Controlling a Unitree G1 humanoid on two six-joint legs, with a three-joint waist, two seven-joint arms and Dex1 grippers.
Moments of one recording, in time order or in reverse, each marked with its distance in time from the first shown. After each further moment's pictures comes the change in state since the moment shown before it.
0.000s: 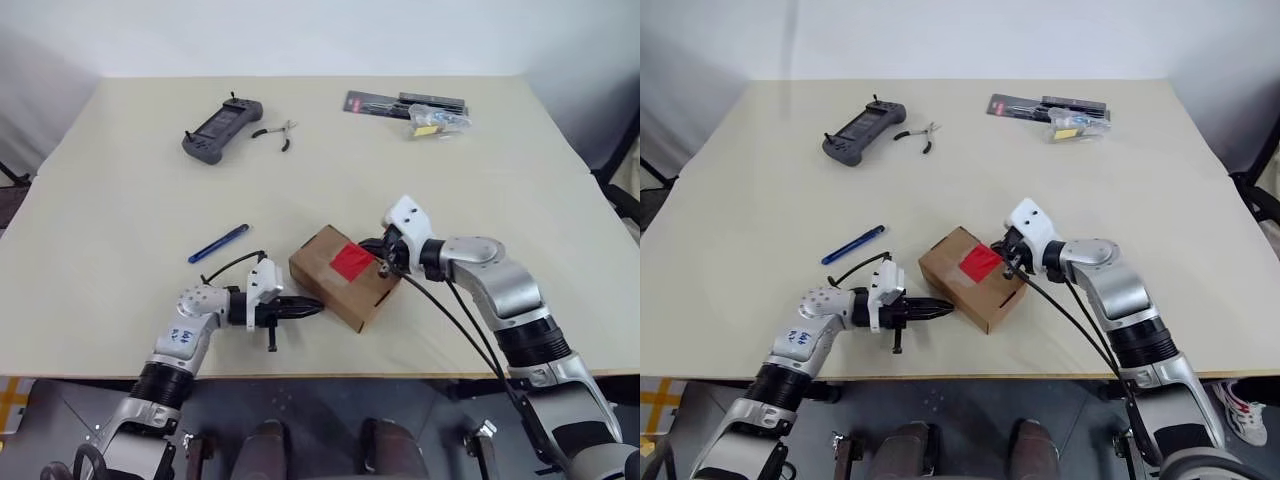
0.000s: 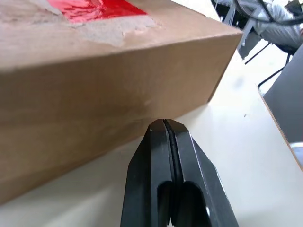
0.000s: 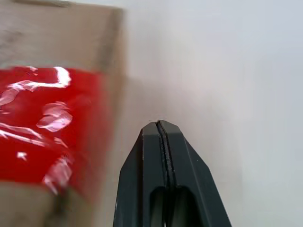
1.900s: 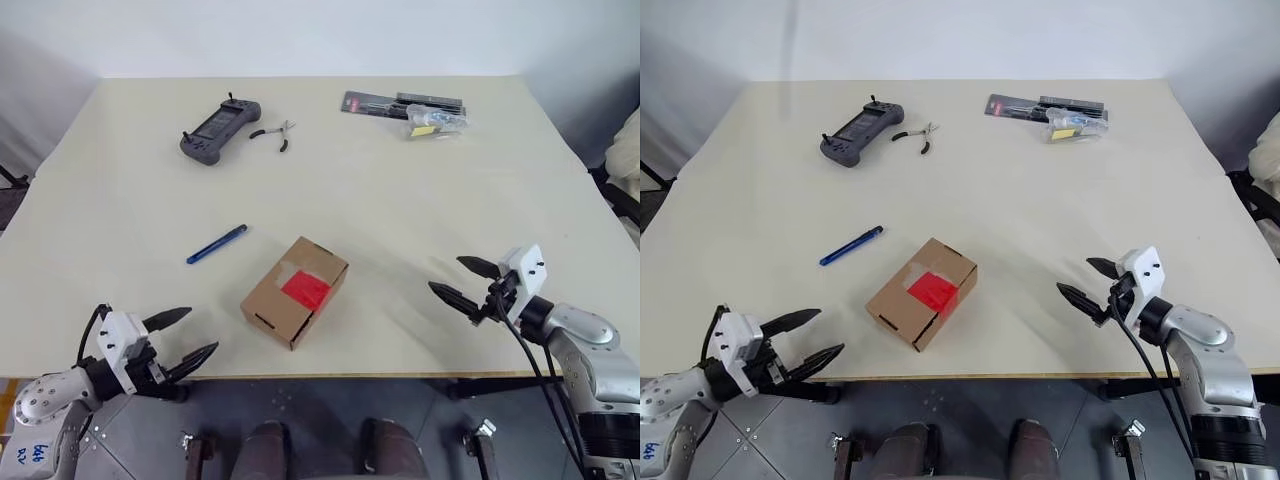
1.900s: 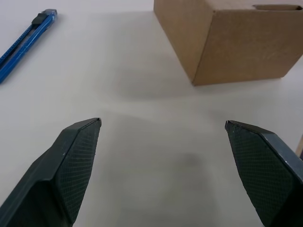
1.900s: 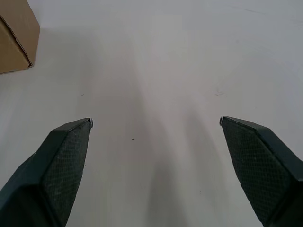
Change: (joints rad) left arm 0.627 0.170 0.481 -0.312 -0.174 -0.070 0.159; right arm 0.509 -0.113 -0.344 -0.082 0.196 -0.319 0.131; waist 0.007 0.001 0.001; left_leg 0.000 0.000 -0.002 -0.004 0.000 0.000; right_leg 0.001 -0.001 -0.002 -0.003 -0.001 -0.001
